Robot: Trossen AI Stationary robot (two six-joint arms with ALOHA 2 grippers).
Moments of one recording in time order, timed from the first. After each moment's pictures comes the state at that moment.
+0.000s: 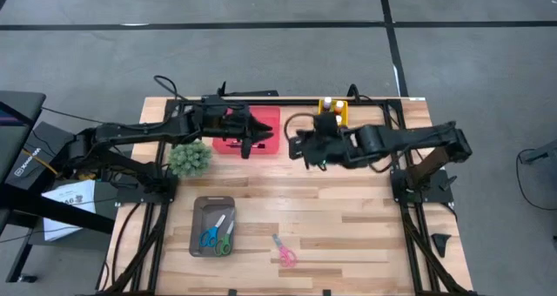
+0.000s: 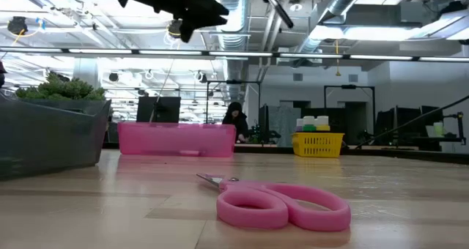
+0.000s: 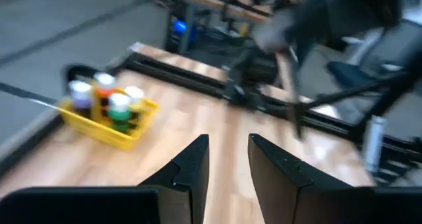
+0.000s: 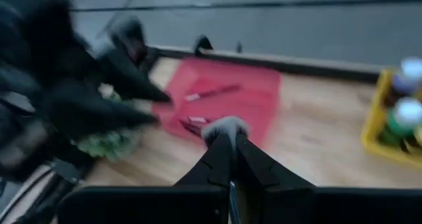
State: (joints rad) left arm 0.29 1.26 0.93 0.08 0.19 -0.20; right arm 0.17 1.62 1.73 -1.00 0.79 1.16
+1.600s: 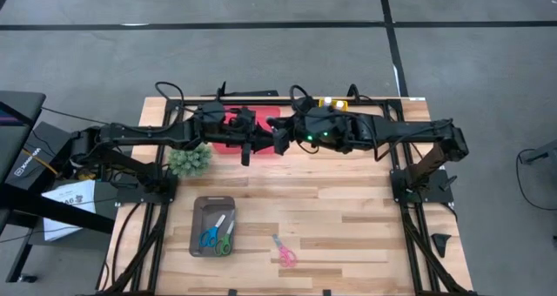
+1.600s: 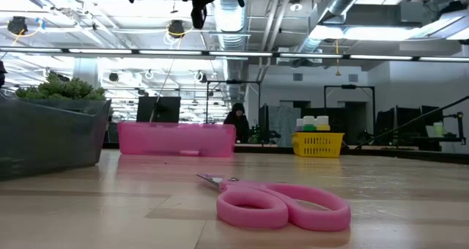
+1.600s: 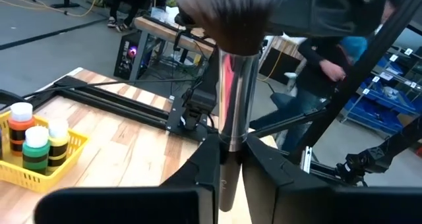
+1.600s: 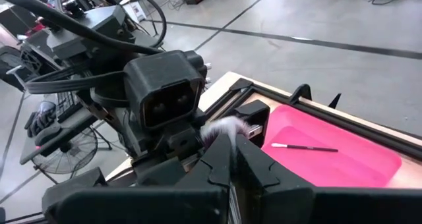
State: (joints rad) left arm 0.20 1.29 0.93 0.29 0.26 -0.35; right arm 0.05 1.64 1.73 -0.47 0.52 0.64
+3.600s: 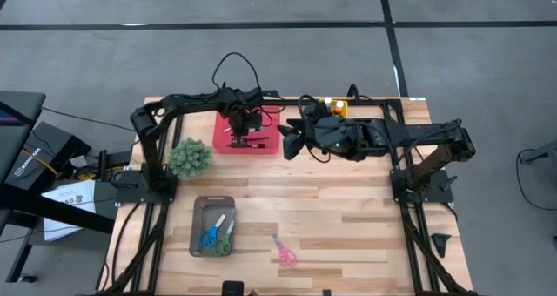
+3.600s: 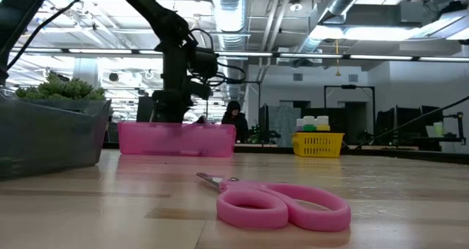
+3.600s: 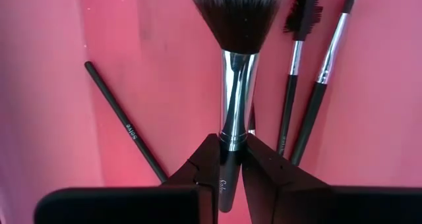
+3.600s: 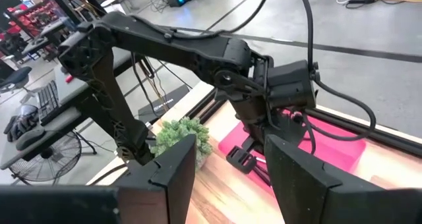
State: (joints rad) left arm 0.58 1.89 1.34 -0.88 -0.05 0.60; right arm 0.13 1.58 1.73 -0.59 0.66 0.71
